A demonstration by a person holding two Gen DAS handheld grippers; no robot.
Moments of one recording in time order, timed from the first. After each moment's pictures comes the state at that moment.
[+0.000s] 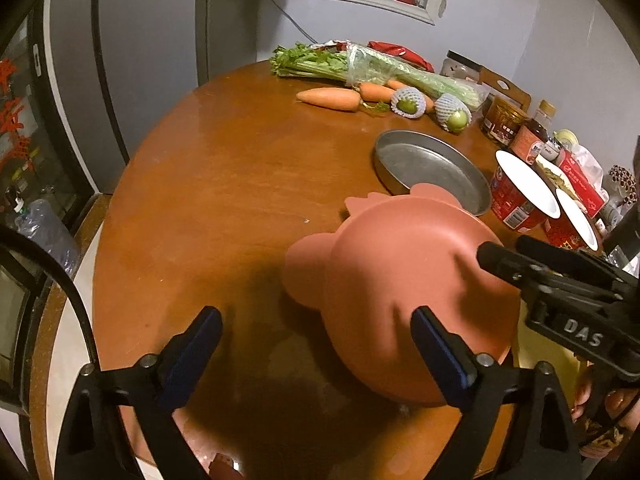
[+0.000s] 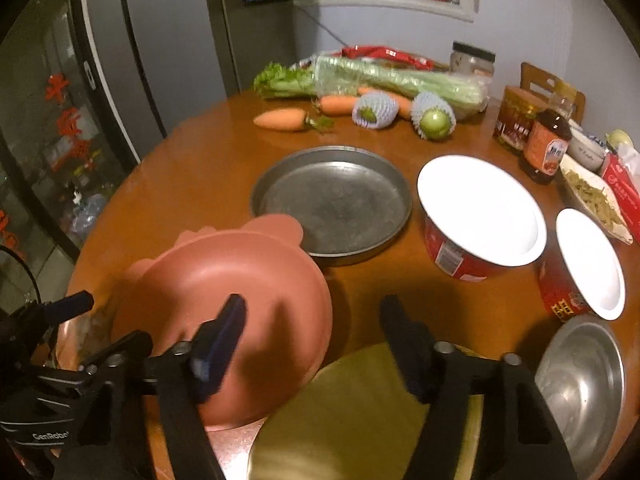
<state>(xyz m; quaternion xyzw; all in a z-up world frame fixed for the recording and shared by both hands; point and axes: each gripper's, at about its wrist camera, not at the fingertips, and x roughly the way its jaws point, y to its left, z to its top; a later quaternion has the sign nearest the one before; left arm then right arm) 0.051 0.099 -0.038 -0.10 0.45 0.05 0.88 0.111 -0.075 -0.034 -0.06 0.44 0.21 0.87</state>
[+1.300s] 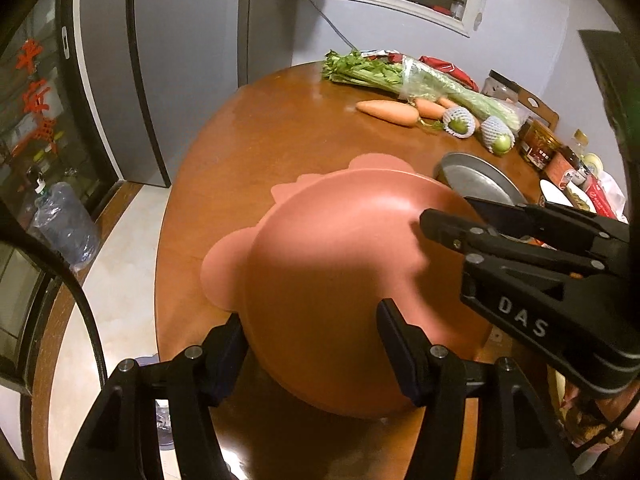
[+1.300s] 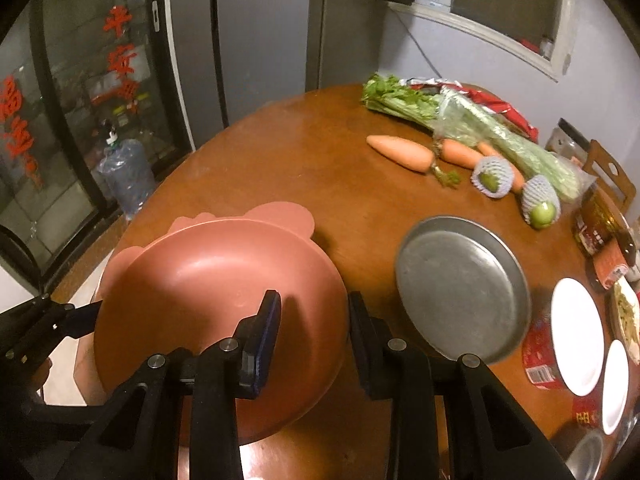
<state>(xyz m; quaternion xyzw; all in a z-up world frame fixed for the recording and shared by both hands) 0.047 0.152 -0.034 -0.12 0.45 0.10 0.88 0.119 0.051 -0.026 -0.18 0.42 0.30 0.84</state>
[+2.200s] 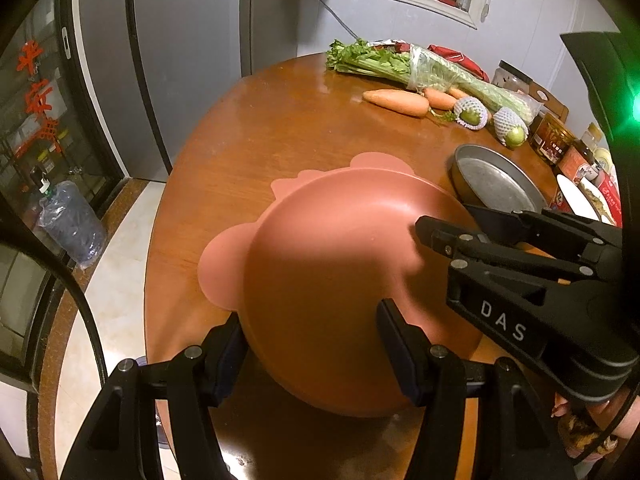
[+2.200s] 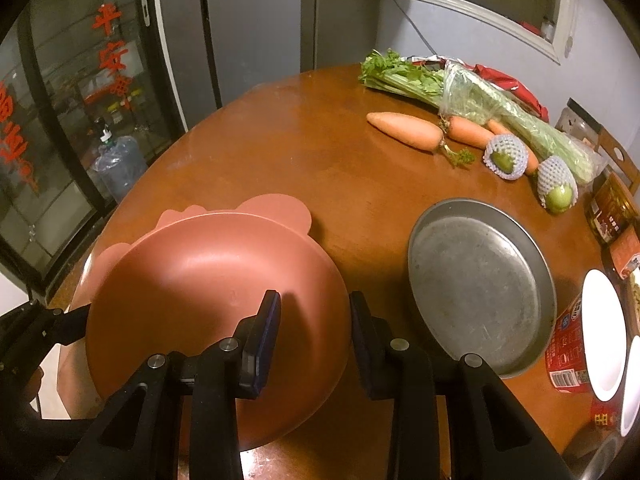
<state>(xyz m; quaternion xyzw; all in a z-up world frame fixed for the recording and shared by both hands) 0.059 0.149 -0.044 -0.11 0.46 0.11 0.87 0.135 0.057 -0.050 -0.16 0.44 0.29 0.83</state>
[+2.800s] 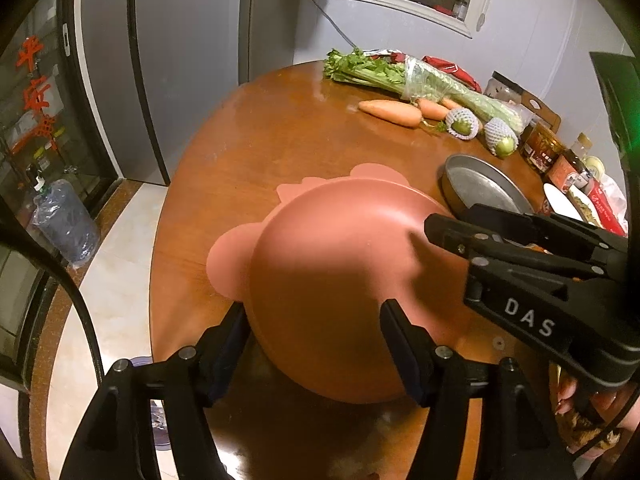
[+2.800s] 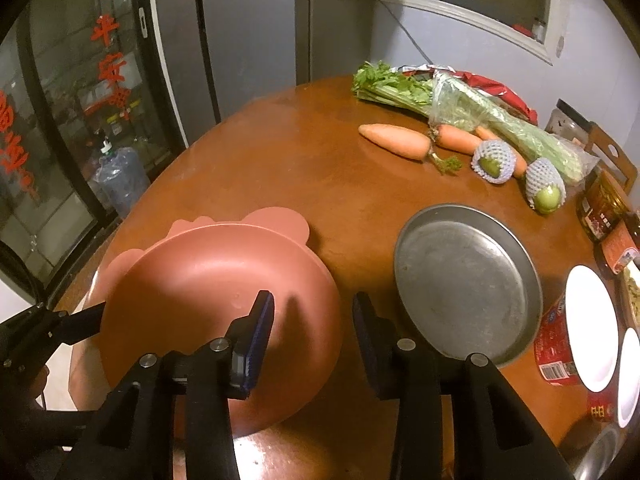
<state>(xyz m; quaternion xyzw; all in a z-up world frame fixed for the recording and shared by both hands) 0.050 0.152 -0.036 -0.12 0.45 0.10 0.88 0.130 0.045 -0.036 -0.15 0.43 0.29 0.84</state>
